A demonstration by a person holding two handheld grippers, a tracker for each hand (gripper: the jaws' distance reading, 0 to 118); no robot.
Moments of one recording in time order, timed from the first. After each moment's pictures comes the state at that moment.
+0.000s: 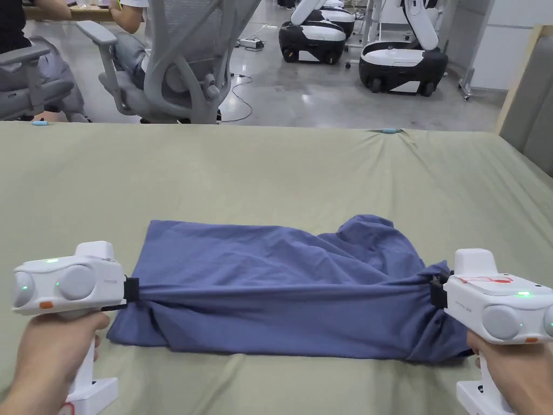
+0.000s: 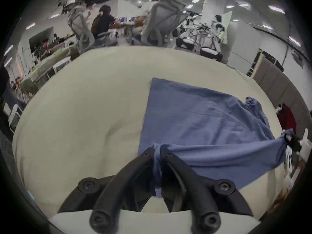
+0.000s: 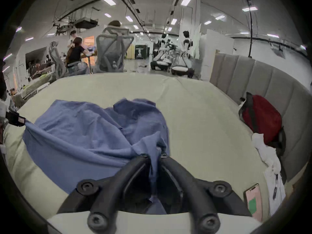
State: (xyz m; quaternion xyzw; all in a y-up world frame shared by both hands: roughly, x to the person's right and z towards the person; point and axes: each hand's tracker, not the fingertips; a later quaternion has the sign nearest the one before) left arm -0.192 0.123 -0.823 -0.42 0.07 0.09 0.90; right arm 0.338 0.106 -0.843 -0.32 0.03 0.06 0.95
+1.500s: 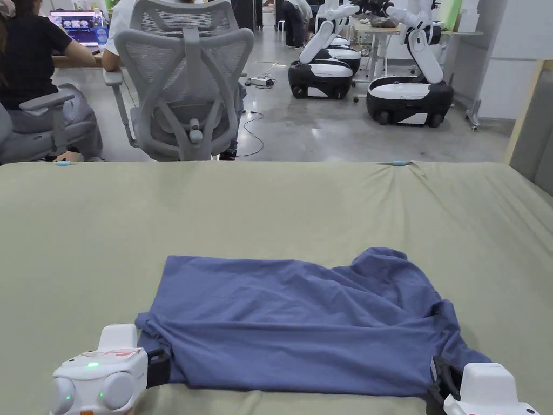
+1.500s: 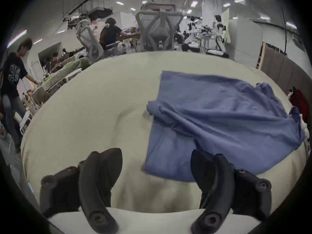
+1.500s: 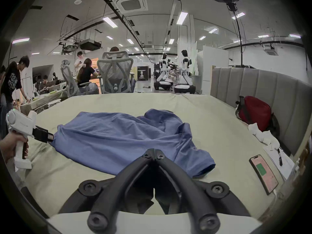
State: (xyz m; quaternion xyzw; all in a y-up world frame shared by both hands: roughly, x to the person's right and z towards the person) left arm -0.178 0.063 -0.779 -0.38 0.12 0.00 0.92; right arm 0.276 0.108 -0.687 -0.20 0.05 0.01 0.98
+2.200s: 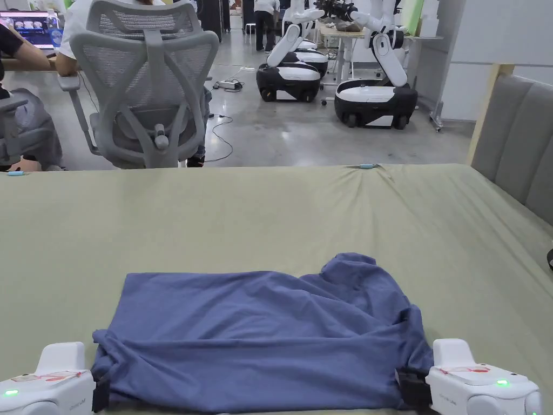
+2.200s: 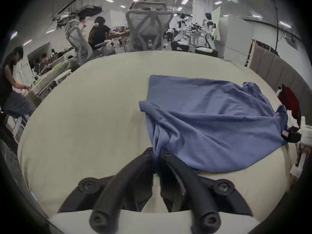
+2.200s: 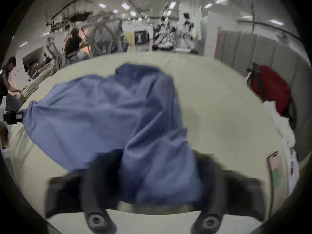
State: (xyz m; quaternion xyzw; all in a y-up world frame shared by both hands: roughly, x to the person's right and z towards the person) left arm -0.176 0.101 -0.755 -0.38 0.06 0.01 0.92; right arm 0.343 0.046 -0.809 -0.41 0.06 0.03 0.91
